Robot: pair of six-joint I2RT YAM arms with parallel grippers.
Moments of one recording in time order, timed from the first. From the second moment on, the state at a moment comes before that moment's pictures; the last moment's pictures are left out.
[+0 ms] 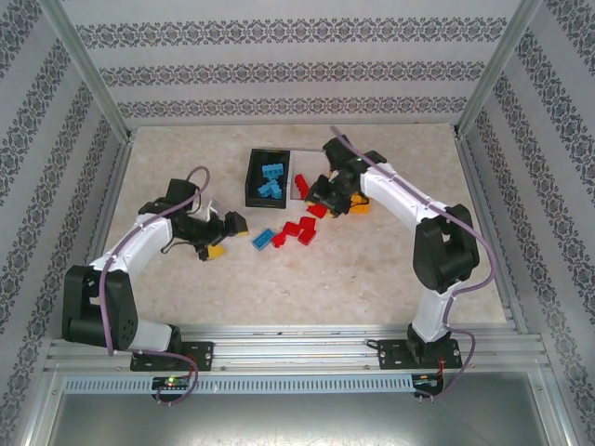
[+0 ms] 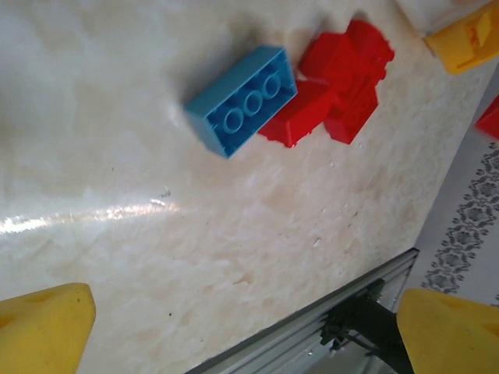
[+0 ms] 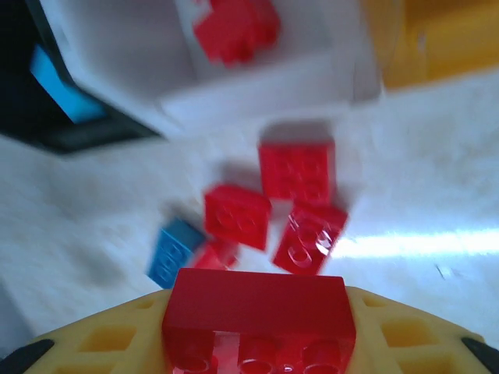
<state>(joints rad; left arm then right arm) -0.08 1.40 0.88 -0.72 0.71 -0.56 0.43 1.86 1.54 -0.84 -0.35 0.92</state>
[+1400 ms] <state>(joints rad) -0.10 1.36 0.87 -0.73 0.67 -0.52 0.32 2.18 1.88 -0.74 -0.45 1.09</state>
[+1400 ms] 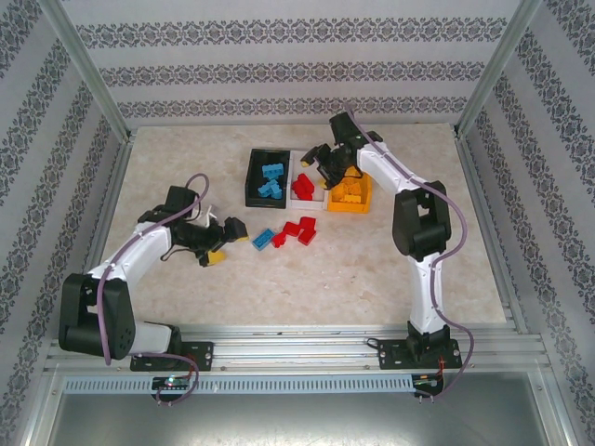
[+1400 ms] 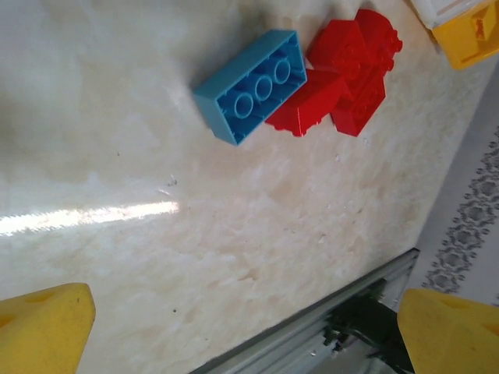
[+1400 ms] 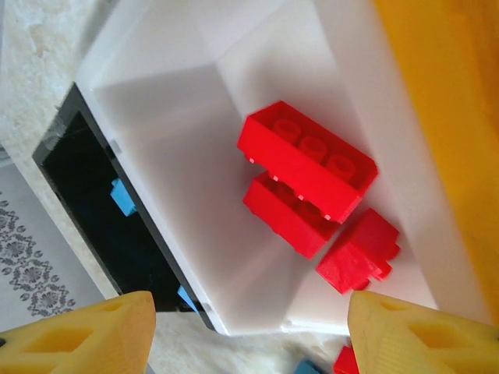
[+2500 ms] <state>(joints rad) -0.44 1.90 1.32 -0.91 0.16 -0.02 0.34 1.48 1.06 -0.64 -0.31 1.01</state>
